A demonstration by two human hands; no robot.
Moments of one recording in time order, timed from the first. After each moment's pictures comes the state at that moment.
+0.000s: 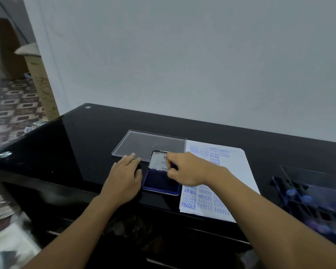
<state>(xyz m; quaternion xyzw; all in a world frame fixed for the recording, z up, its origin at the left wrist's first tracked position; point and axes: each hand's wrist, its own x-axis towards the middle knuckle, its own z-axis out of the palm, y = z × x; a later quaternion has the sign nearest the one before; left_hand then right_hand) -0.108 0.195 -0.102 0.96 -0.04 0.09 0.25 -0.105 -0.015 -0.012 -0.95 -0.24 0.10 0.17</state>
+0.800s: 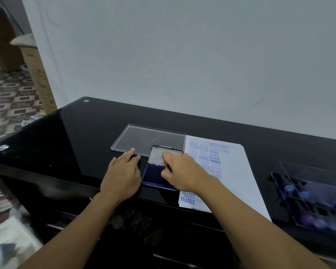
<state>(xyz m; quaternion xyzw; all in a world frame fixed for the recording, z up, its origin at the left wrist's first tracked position) -0.105 0.195 -0.114 0.97 -0.05 0.12 0.18 -0.110 -0.003 -0.050 -0.96 -0.22 -0.03 0.15</state>
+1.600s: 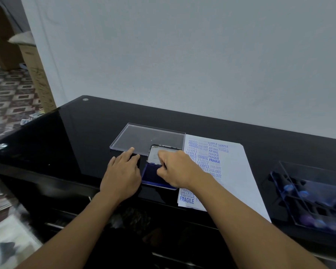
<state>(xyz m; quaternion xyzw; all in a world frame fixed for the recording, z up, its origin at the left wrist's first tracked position) -0.108 0.192 -0.112 0.98 -0.04 0.12 0.18 -0.101 0.007 -0.051 -0.97 -0.21 -0.02 0.15</state>
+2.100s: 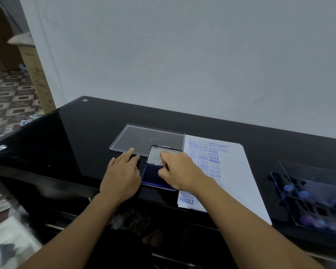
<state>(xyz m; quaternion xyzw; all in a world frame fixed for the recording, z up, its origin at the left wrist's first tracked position) -0.107 0.192 -0.113 0.97 -0.04 0.12 0.18 -0.105 0.003 -0.054 -0.96 -0.20 -0.04 0.19</state>
